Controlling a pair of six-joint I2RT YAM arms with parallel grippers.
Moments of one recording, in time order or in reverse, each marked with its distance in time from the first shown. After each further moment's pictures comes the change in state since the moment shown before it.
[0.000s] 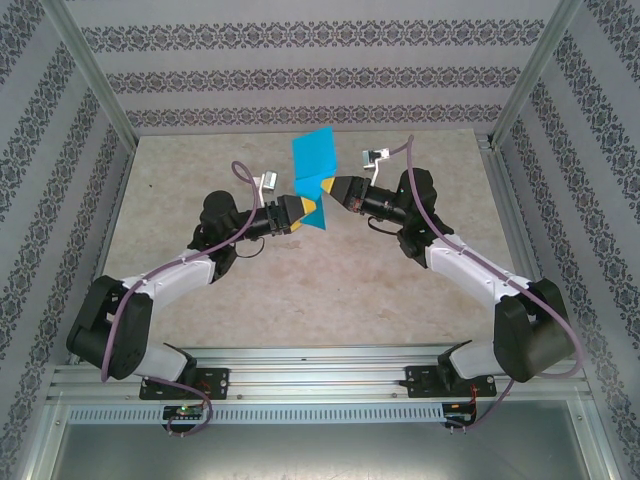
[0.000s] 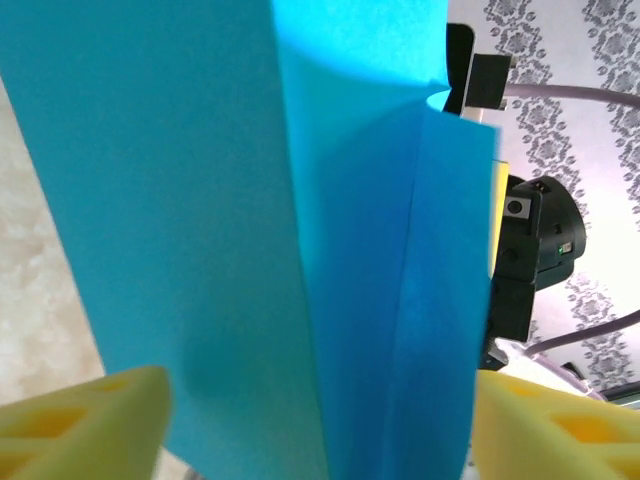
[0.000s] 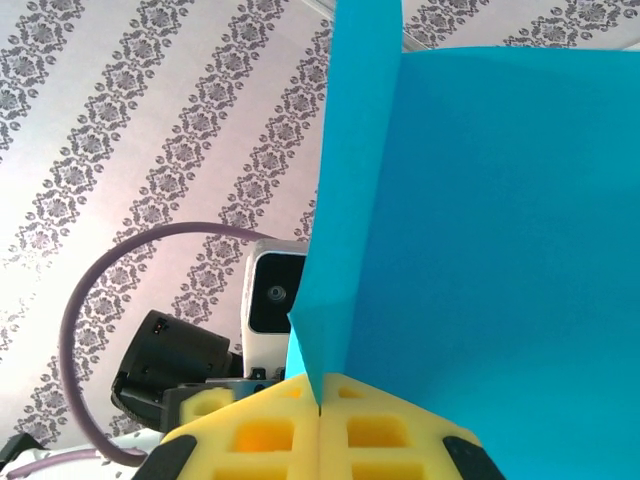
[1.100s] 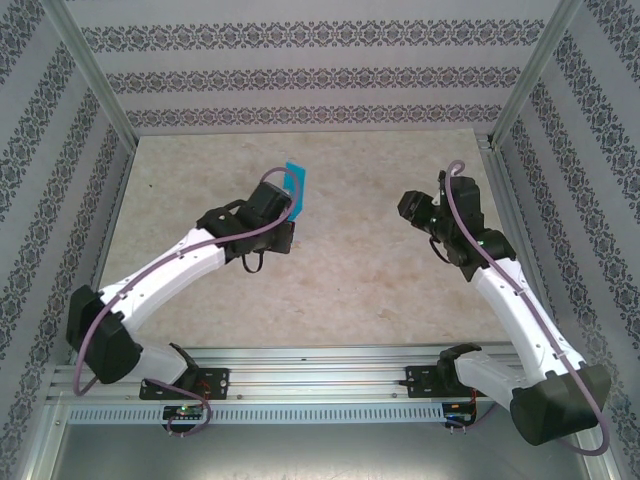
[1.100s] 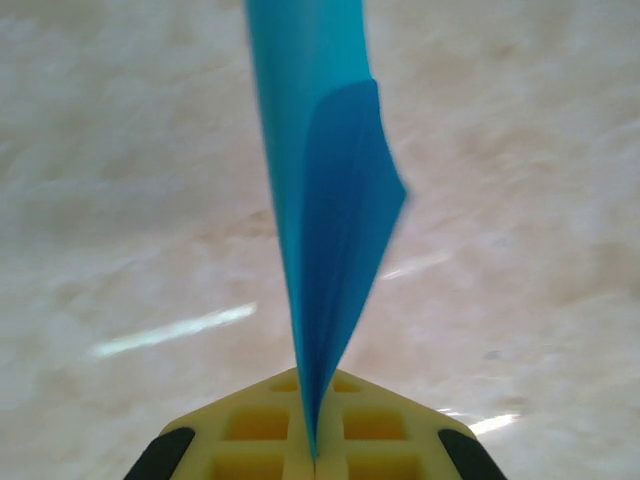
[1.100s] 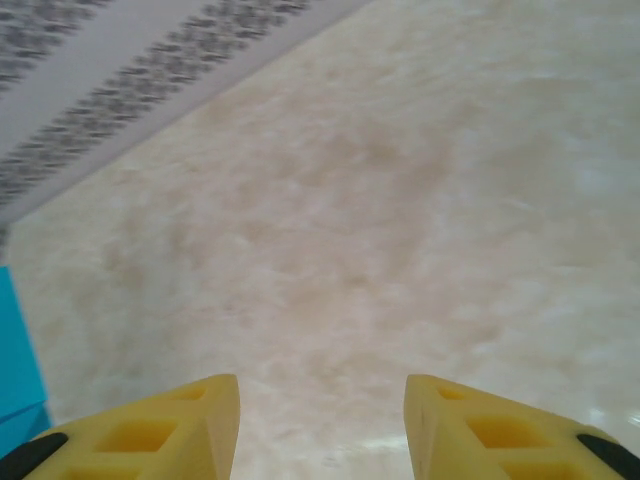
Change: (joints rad) left arm -0.283 0.040 0.537 -1.638 -1.053 0.770; right arm -0.200 -0.348 0.064 -1.070 0.724 -0.430
